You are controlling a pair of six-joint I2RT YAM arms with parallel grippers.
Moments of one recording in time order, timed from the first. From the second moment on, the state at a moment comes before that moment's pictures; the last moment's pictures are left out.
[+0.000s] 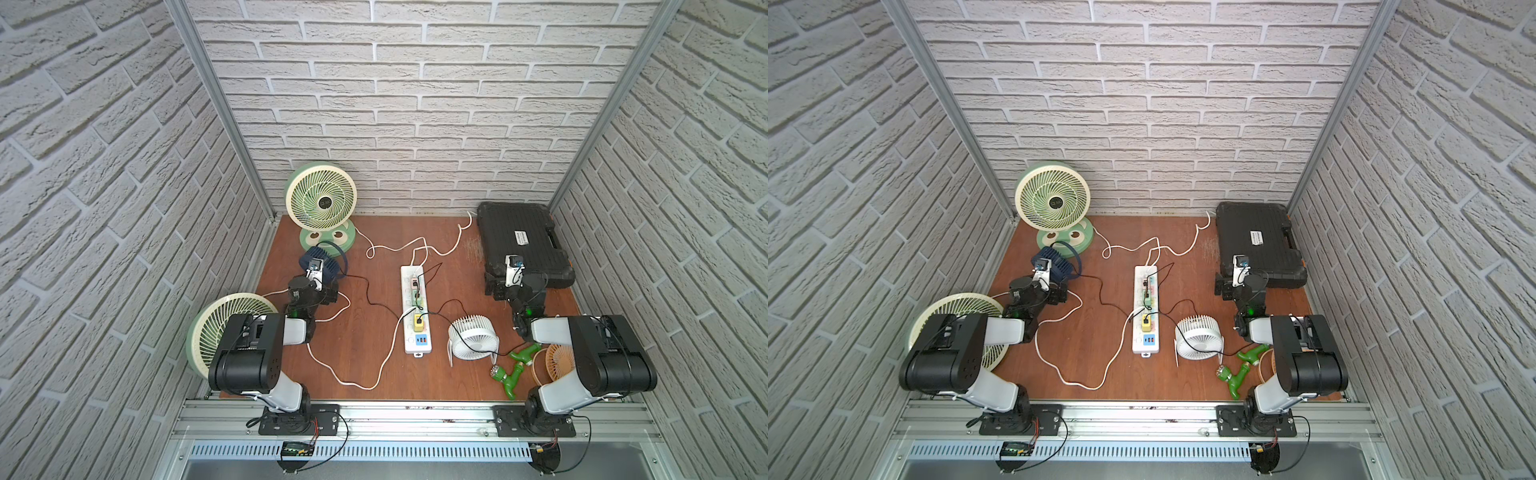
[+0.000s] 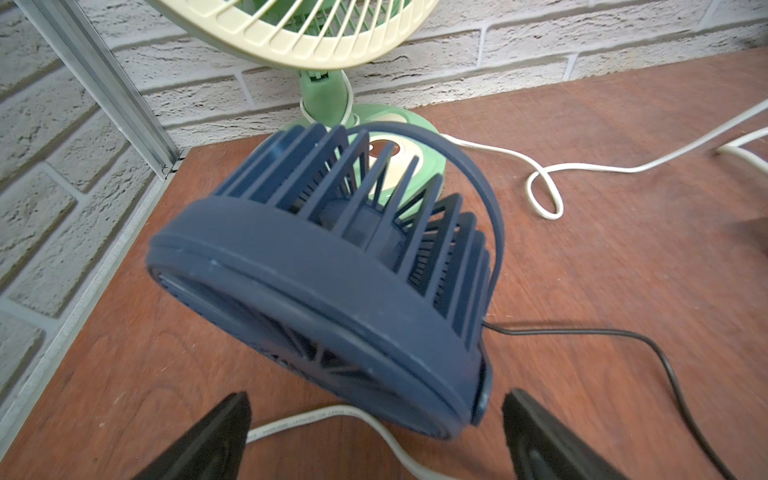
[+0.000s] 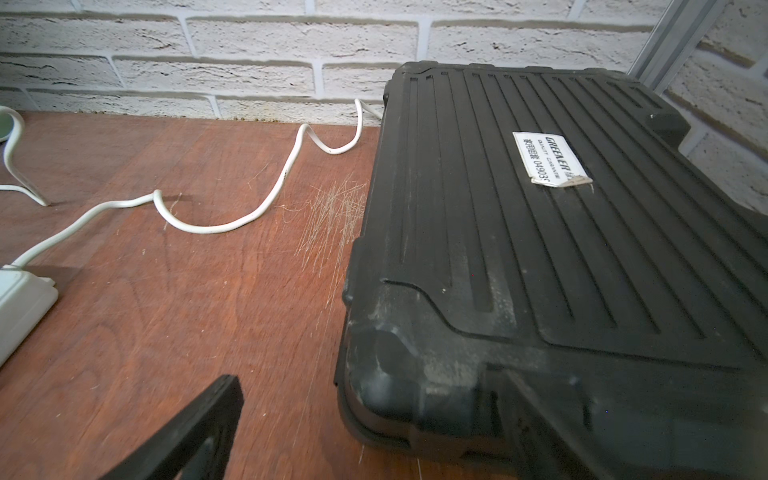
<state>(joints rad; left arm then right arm) 0.09 1.55 0.37 0.77 0.07 0.14 -0.04 1.55 0.42 0.75 -0.05 0.01</state>
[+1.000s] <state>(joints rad) -0.15 1.11 0.54 0.22 -0.14 -0.09 0.35 1.00 0.74 -0.21 -0.03 0.11</state>
